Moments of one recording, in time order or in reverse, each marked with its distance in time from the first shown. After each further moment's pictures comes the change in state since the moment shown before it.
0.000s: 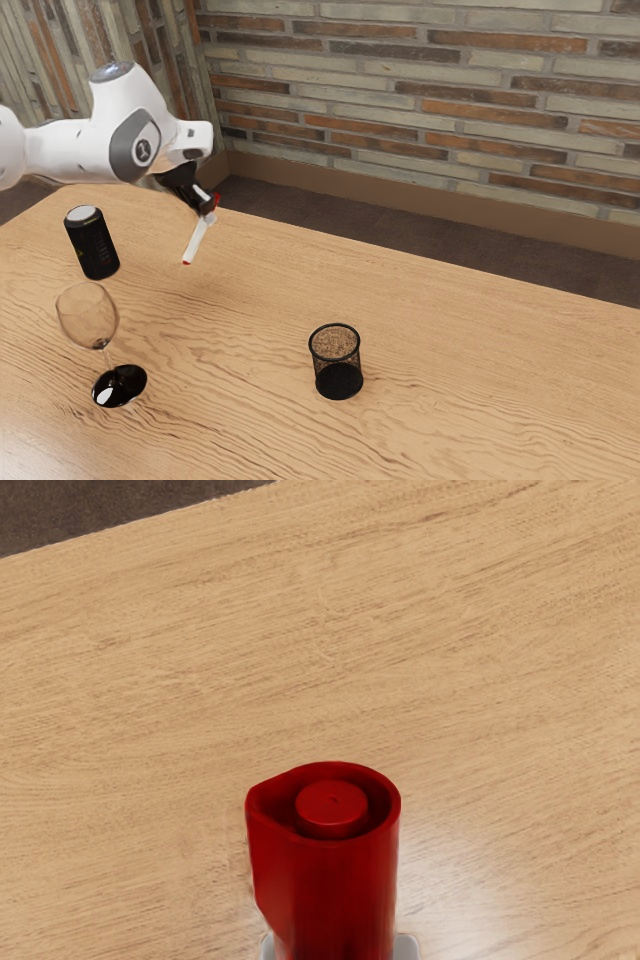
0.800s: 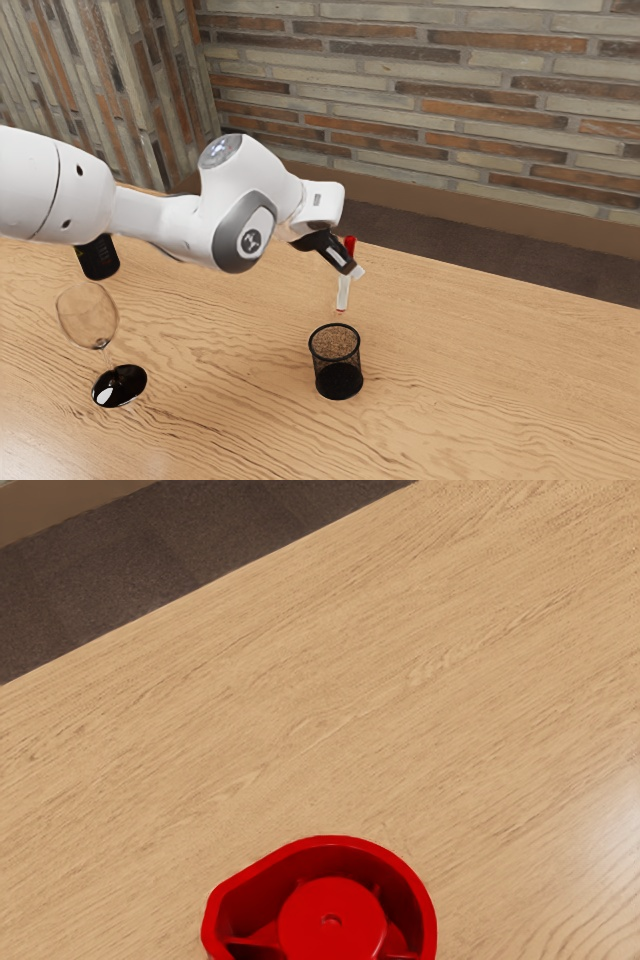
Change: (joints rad) arm 0.000 0.048 -0.463 -0.165 -0.051 0.438 -0.018
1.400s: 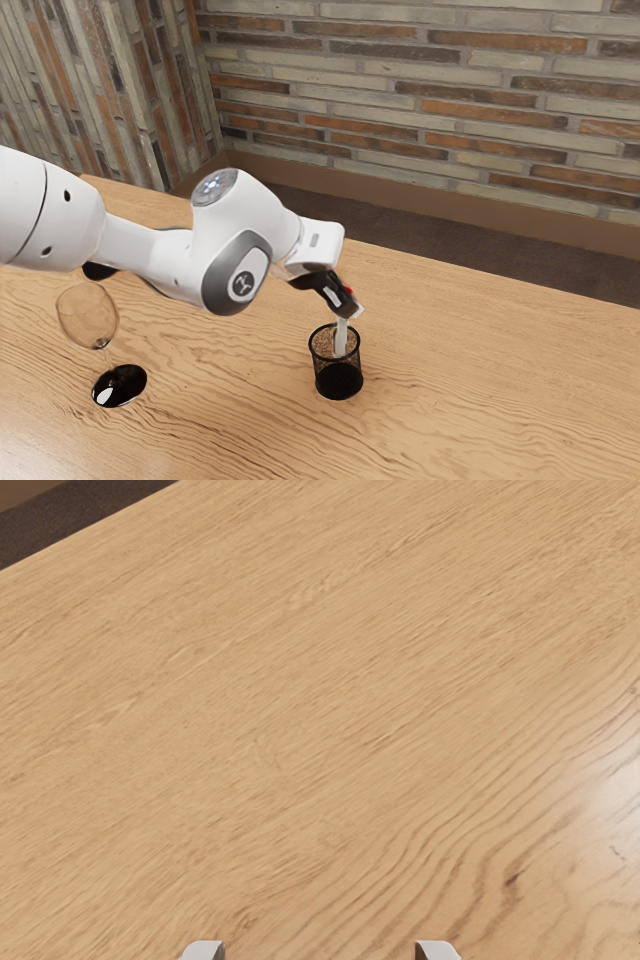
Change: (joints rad) arm 0.002 -0.089 -0.068 -0.184 -0.054 0.078 0.033
